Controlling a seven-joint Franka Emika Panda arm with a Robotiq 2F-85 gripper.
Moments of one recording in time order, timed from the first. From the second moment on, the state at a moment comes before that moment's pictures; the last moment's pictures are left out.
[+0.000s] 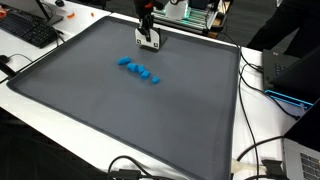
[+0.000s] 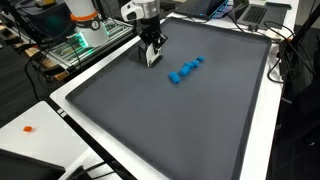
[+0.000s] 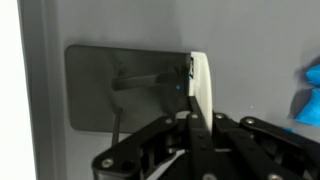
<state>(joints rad) 0.05 0.02 -0.01 -2.63 0.22 2.67 1.28</state>
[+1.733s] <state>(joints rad) 0.02 -0.12 -0.01 -2.64 0.13 2.55 1.17</state>
